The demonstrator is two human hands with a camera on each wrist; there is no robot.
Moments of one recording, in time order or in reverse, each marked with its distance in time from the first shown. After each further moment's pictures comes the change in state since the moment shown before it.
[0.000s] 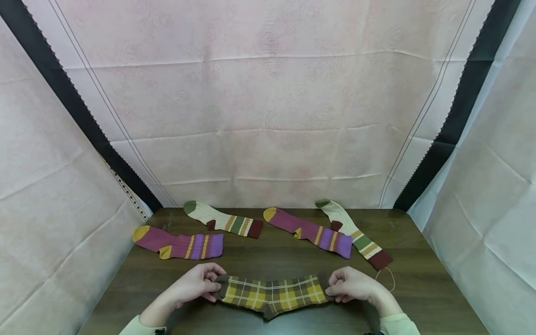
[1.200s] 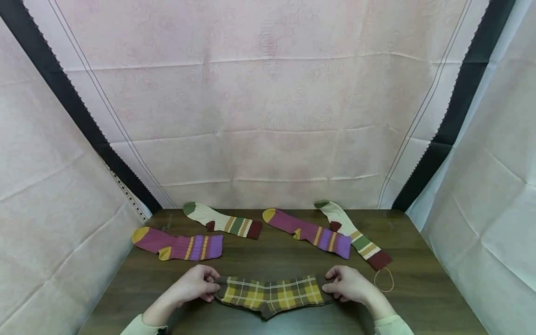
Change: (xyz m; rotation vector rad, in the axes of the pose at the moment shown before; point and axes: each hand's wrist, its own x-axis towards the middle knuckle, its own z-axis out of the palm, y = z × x) left_hand 0.000 -0.003 0.001 0.153 0.099 -0.009; right_hand 0.001 -0.009 0.015 -0.147 0.228 0.084
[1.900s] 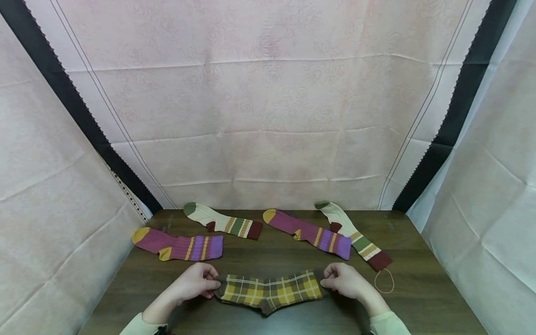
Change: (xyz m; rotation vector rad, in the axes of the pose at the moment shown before) left_hand 0.000 0.004 -0.005 0.026 0.025 0.025; right_hand 0.013 0.002 0.002 -0.026 0.010 -0.125
